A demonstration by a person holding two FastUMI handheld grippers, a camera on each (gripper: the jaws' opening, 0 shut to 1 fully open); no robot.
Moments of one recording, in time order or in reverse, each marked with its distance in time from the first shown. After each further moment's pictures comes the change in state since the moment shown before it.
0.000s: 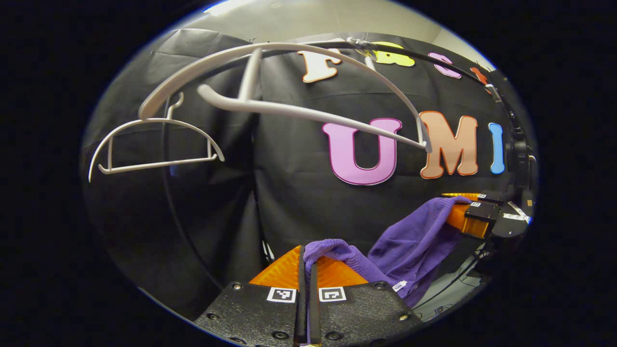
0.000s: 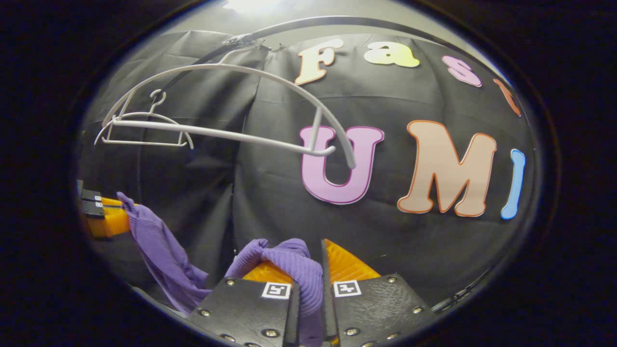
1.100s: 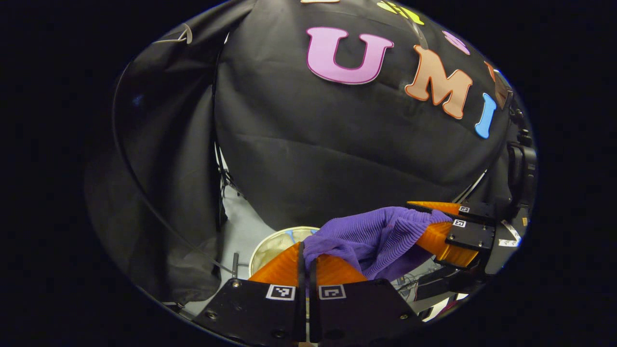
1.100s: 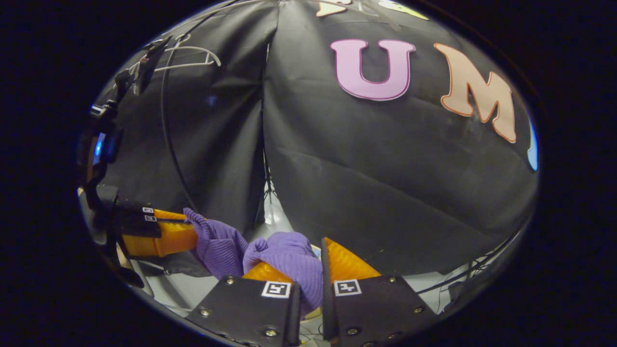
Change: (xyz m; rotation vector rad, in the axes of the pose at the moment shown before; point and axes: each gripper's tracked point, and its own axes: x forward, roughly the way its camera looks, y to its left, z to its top) left arm -0.011 -0.060 -0.219 -0.151 0.522 -0.202; right arm -0.045 0.064 -0.219 0.006 0.464 0.128
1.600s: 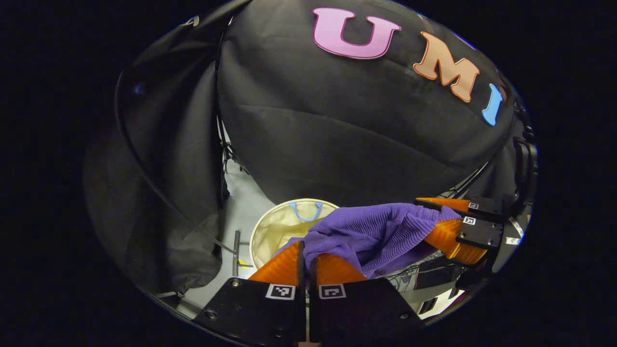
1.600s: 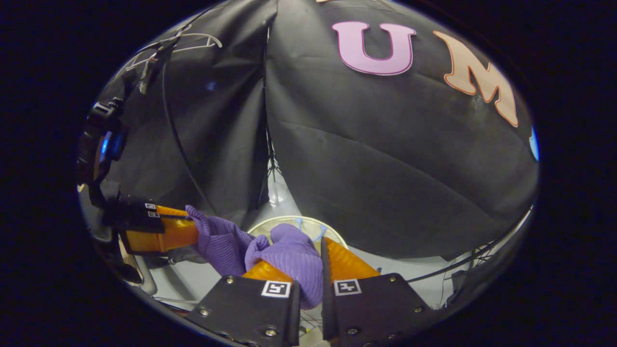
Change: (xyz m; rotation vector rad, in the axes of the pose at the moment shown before) left arm 0.002 0.010 -0.055 -0.025 0.145 0.022; right arm -0.002 0.007 -0.039 0.011 0.123 0.014
